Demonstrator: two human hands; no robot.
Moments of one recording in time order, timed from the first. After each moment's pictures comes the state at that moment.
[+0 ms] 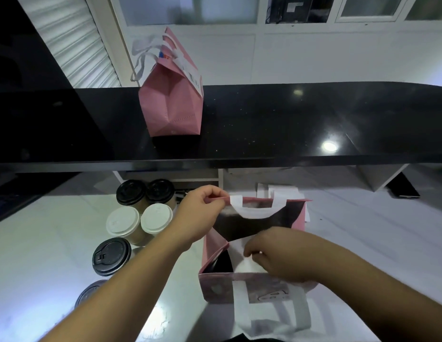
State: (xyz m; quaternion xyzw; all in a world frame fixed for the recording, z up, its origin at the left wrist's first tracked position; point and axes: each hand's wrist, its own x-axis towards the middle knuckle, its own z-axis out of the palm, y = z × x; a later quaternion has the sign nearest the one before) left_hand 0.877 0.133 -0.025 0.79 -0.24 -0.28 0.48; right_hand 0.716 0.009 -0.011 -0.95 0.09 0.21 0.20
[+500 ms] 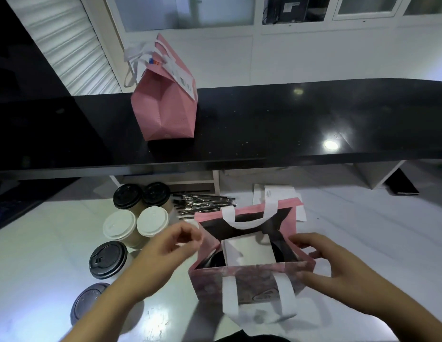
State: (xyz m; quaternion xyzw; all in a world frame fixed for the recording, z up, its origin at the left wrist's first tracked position) left_hand 0.861 0.215 -0.041 0.74 -0.30 -0.33 0.50; right_hand 0.602 -0.038 -0.039 -0.88 0.24 0.02 0.42
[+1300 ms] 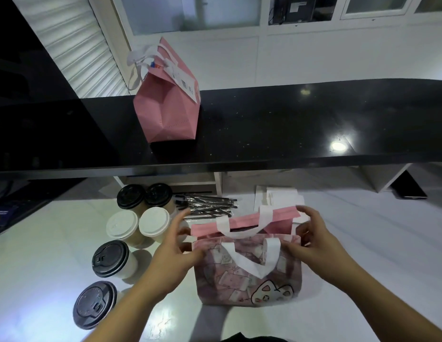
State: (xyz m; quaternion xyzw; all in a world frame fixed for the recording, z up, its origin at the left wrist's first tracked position) left_hand 0.852 0.197 -0.085 0.77 -0.21 -0.30 0.53; right_hand 0.646 -0.056 -0.071 -0.79 0.34 -0.06 0.51
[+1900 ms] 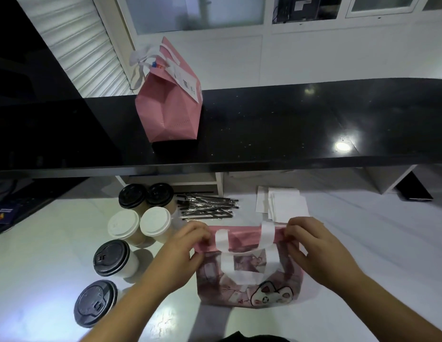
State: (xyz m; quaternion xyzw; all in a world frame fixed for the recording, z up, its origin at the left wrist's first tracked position) left_hand 0.858 0.190 -0.084 0.80 -0.49 -0.11 0.33; right_hand 0.644 -0.071 -0.099 -0.96 0.09 -0.22 0.13
